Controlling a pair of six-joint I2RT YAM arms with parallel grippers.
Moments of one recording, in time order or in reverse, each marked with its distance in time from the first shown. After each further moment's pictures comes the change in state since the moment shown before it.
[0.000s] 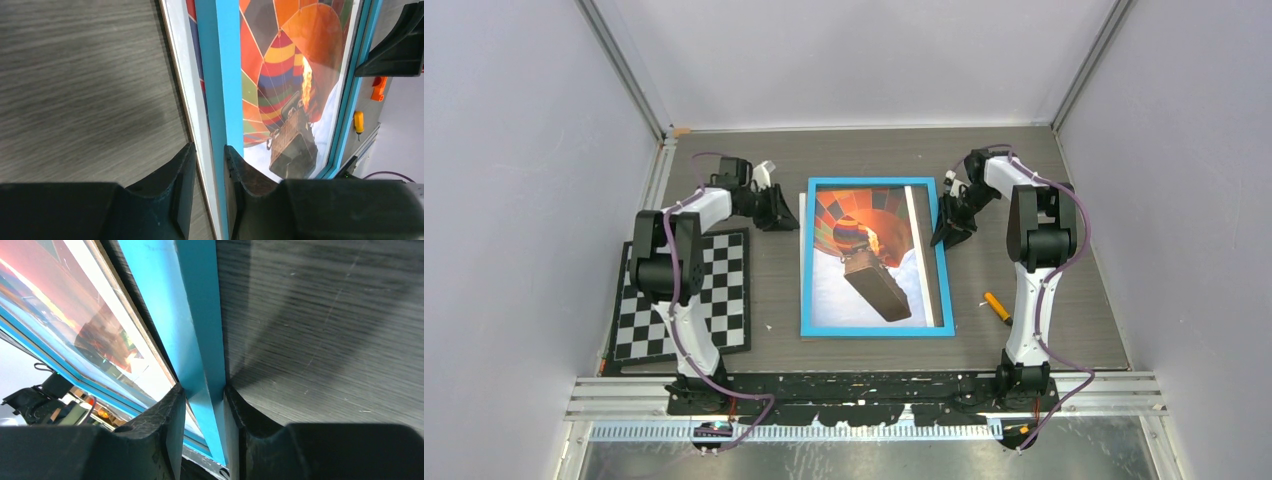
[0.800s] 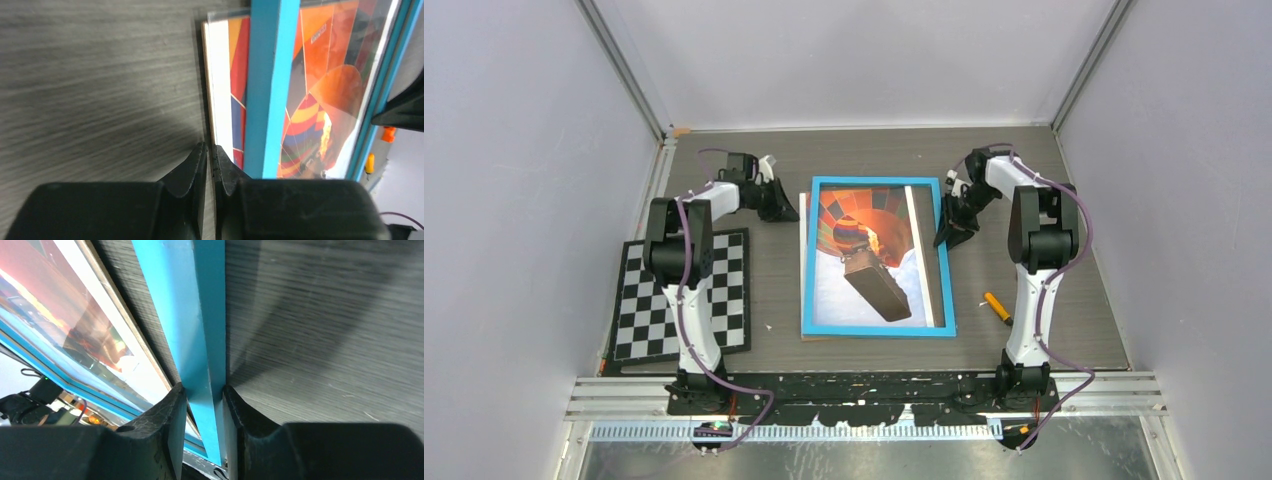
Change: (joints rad) left arm -0.002 0.164 0.110 0.103 -0.062 -0.082; right arm -0.010 -0.016 -0.009 0.001 0.041 -0.009
